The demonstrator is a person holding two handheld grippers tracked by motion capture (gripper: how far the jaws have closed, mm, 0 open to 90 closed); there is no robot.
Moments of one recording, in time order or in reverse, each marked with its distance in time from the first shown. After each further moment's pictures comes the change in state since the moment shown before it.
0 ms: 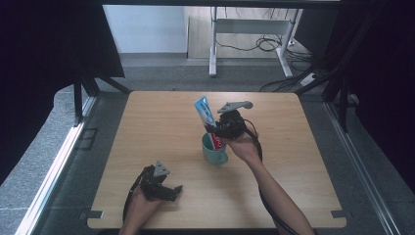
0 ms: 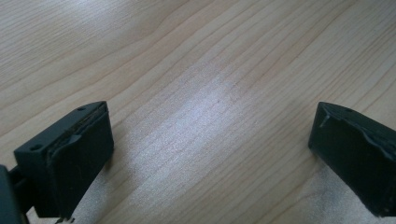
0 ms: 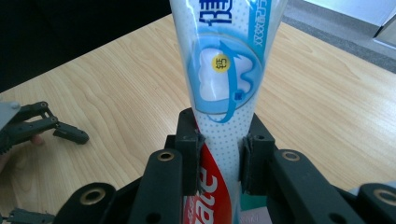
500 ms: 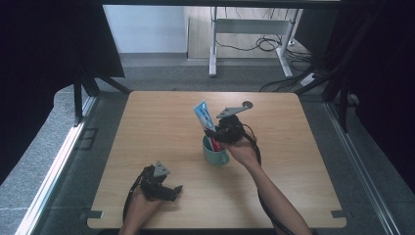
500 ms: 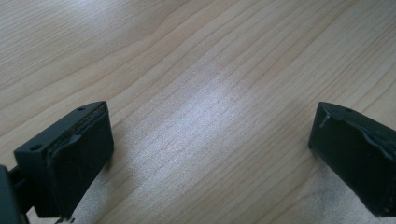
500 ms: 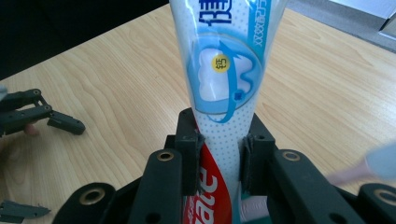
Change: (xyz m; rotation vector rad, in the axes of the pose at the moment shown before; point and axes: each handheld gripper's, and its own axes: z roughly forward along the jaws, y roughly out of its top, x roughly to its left) left arm 0.000 0.000 0.000 0.000 0.000 0.001; right arm 0.001 -0.015 0.011 0.015 0.007 0.005
